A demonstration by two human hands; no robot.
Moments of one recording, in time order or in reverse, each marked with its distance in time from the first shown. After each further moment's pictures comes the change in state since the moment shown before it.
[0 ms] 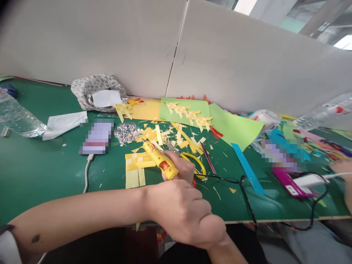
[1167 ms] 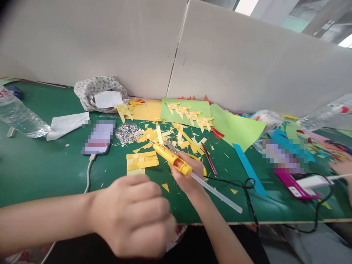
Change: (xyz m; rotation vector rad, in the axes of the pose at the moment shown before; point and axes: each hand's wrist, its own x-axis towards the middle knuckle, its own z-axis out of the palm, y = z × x) left_hand -0.055 0.005 -0.068 0.169 0.274 -0.058; right_hand 0.006 0.005 -0.021 0.057 -0.170 0.209
